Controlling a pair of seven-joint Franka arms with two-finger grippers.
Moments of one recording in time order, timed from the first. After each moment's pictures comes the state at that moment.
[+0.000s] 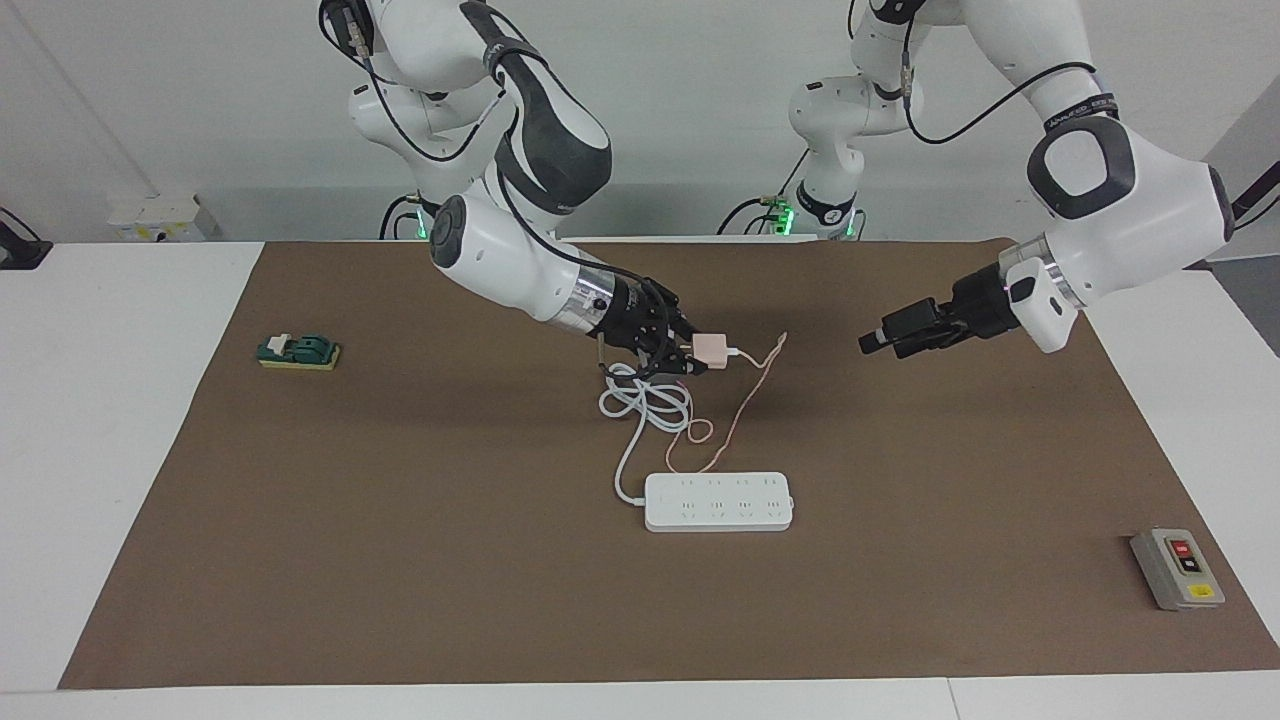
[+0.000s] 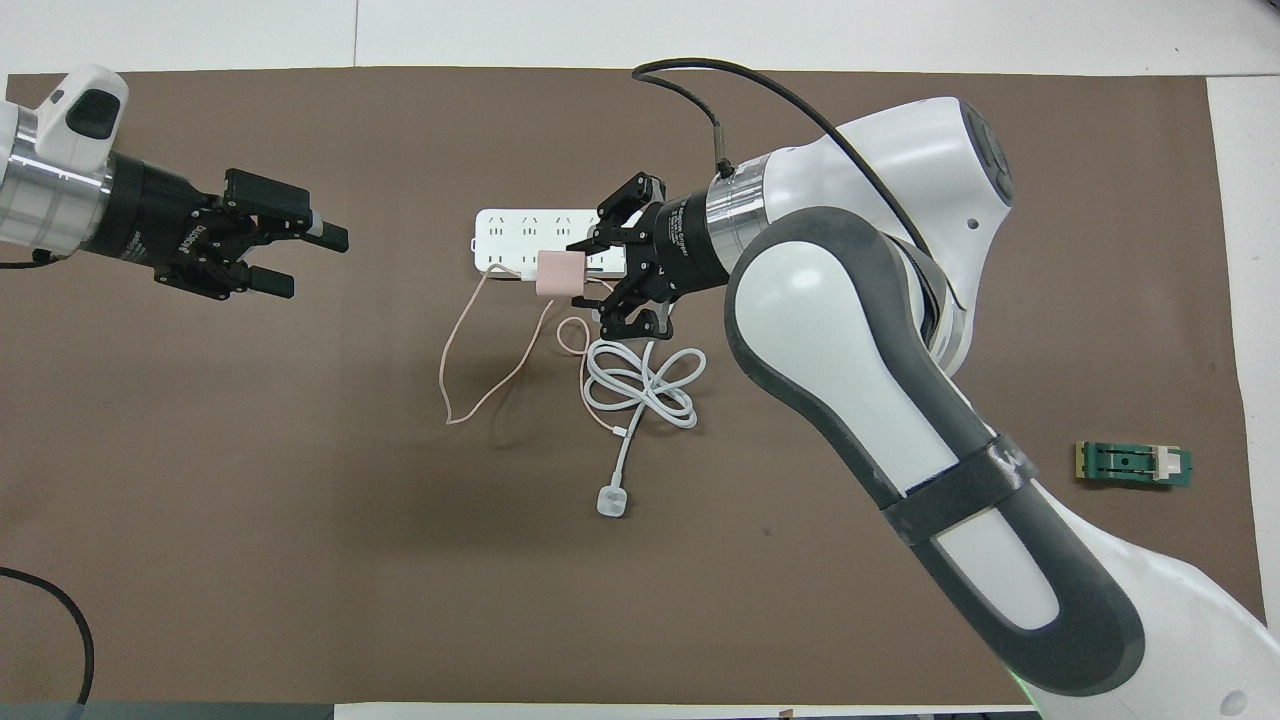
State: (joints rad) left arm 0.05 0.24 -0.07 -1.59 -0.71 1.68 -0.13; right arm 0.37 0.36 0.08 -1.55 0.89 2.09 1.61
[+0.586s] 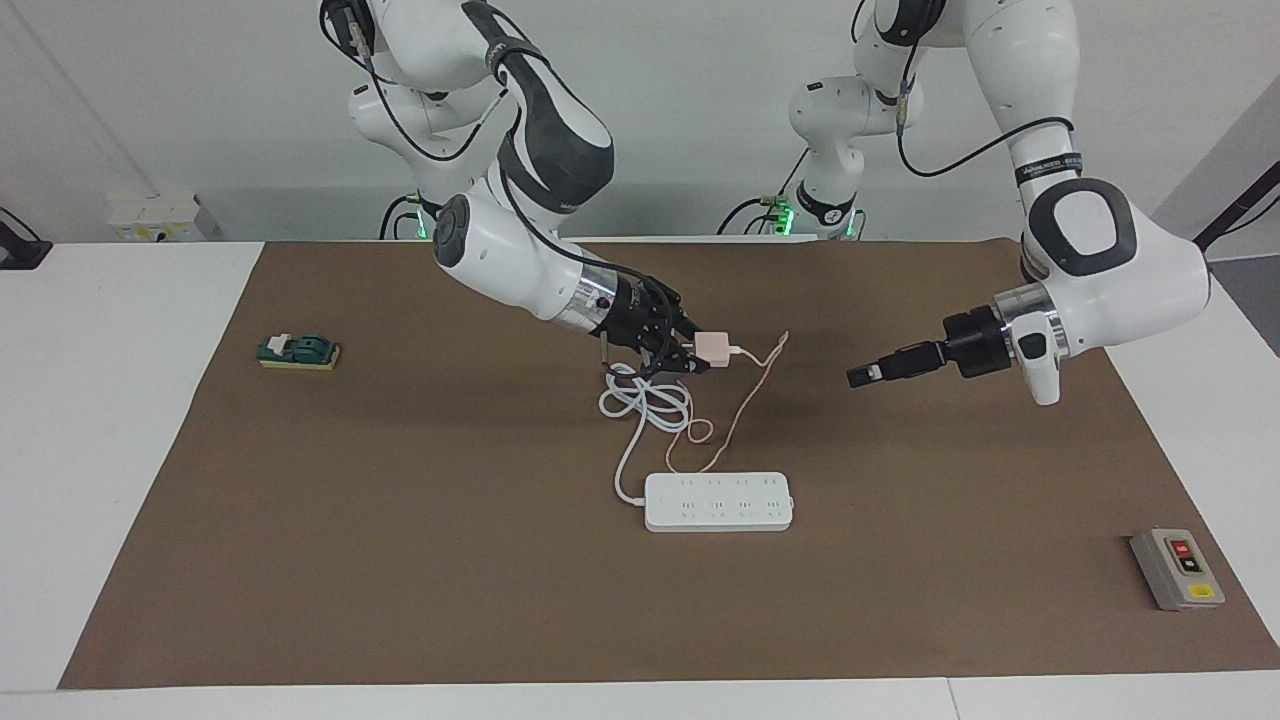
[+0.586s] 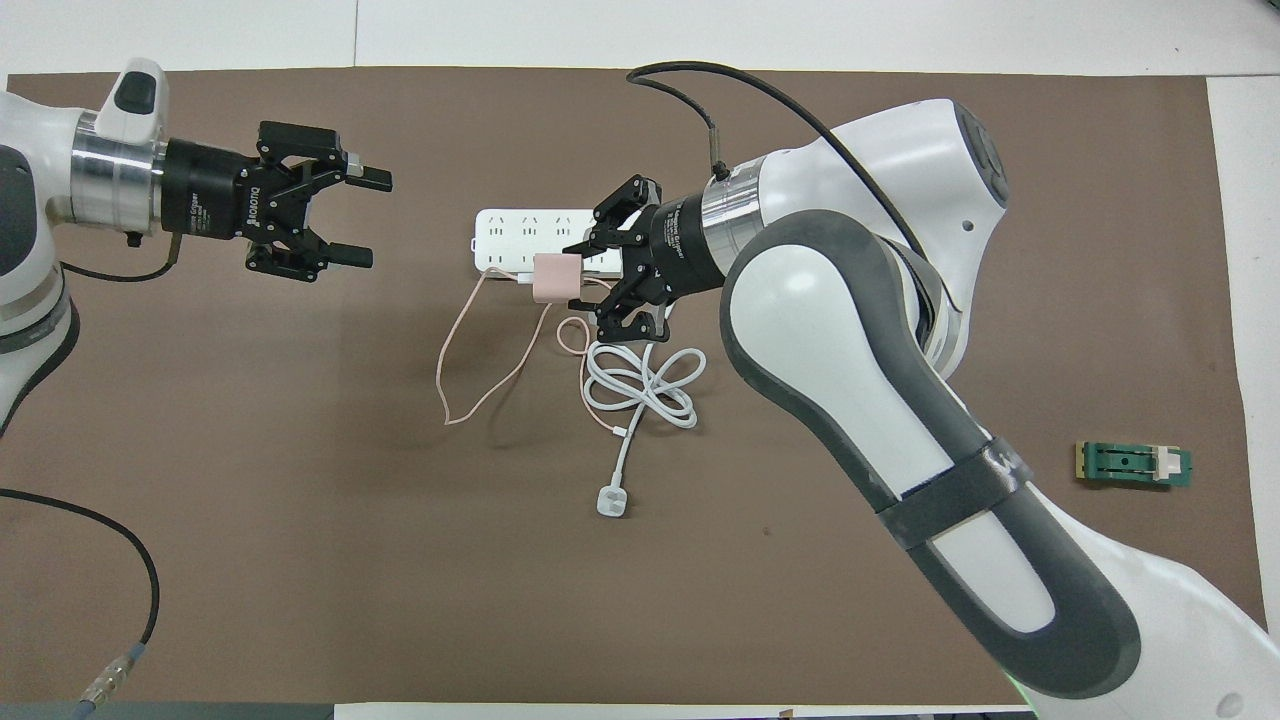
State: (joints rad) left arm 0.05 0.36 -0.08 -1.59 -1.04 1.69 -0.22; right arm 0.37 0.36 0.08 -1.55 0.89 2.09 1.61
